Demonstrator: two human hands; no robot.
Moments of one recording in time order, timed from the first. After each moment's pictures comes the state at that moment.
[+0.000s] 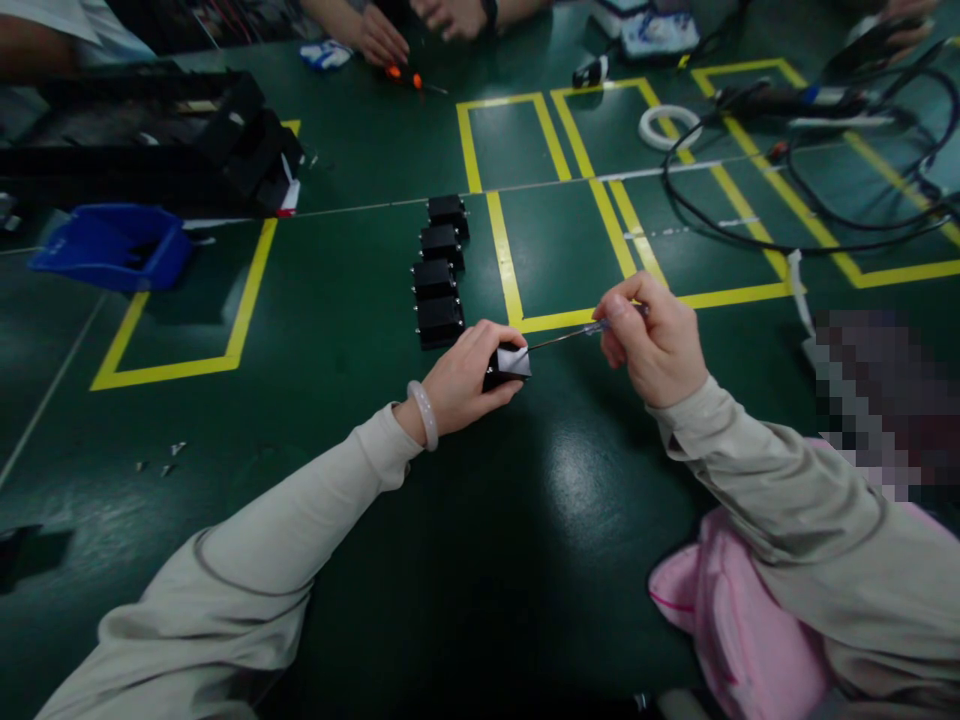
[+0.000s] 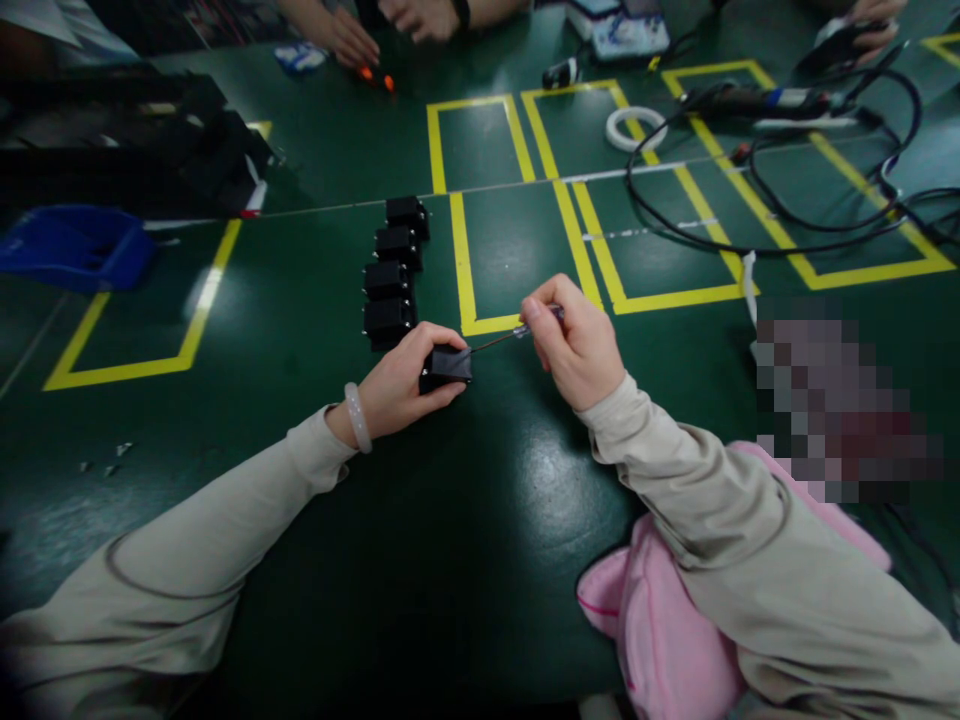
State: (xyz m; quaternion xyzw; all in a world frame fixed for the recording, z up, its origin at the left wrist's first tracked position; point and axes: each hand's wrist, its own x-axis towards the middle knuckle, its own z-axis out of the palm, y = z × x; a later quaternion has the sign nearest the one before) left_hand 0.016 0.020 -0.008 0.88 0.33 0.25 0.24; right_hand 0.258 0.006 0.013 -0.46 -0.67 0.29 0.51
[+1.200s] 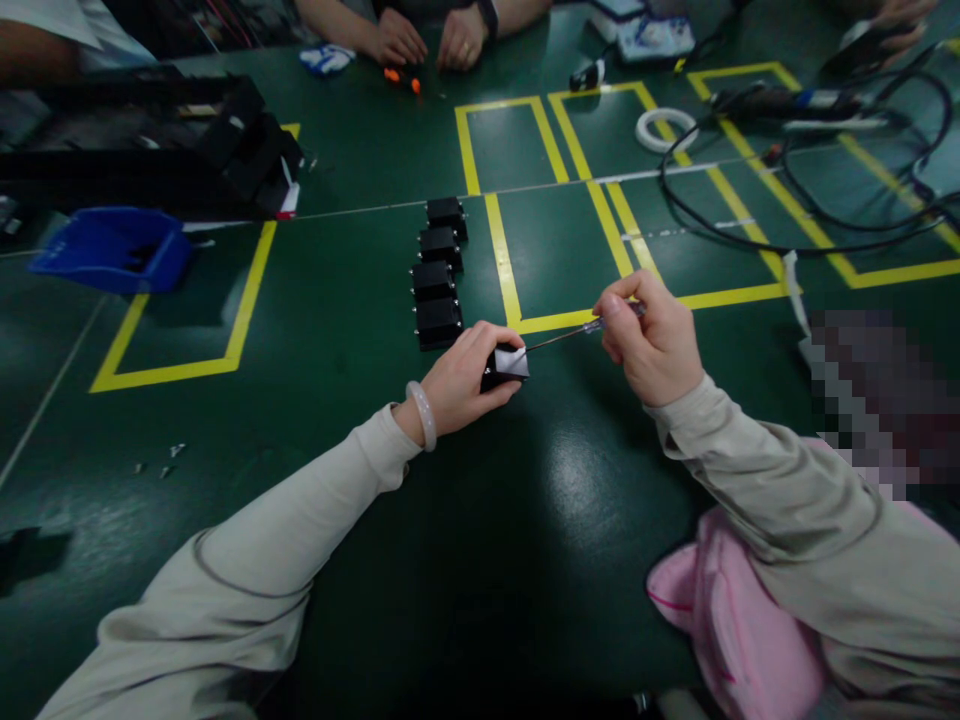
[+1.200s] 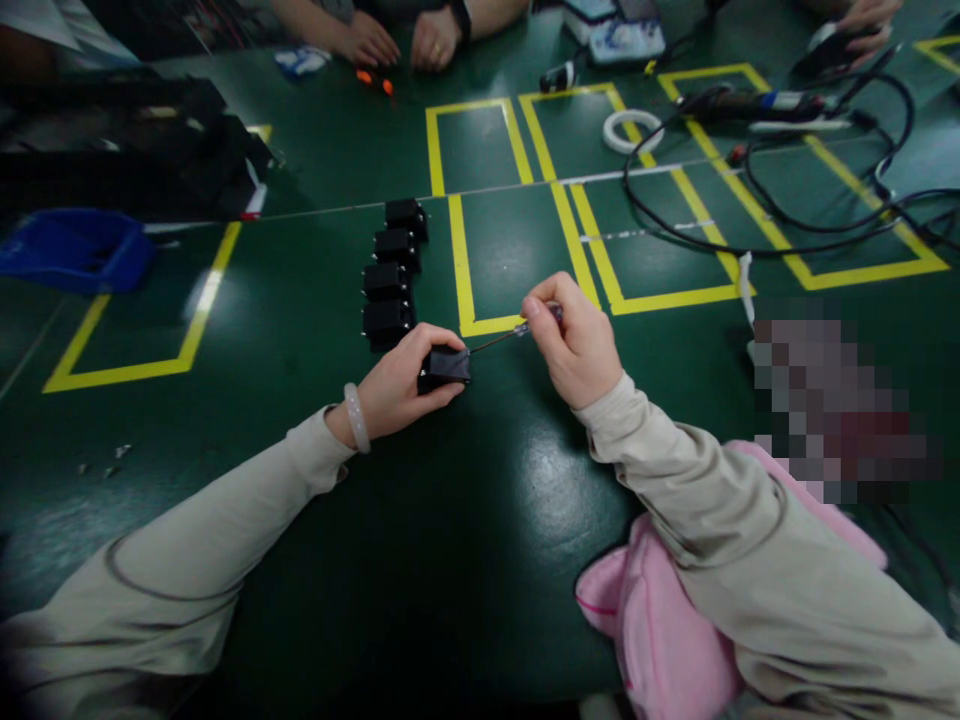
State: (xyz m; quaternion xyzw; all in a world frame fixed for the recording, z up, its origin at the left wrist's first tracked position) left_hand 0.015 0.020 -0.008 0.88 0.33 0.25 0.24; right_hand 0.261 0.012 0.007 -0.47 -0.68 0.23 0.51
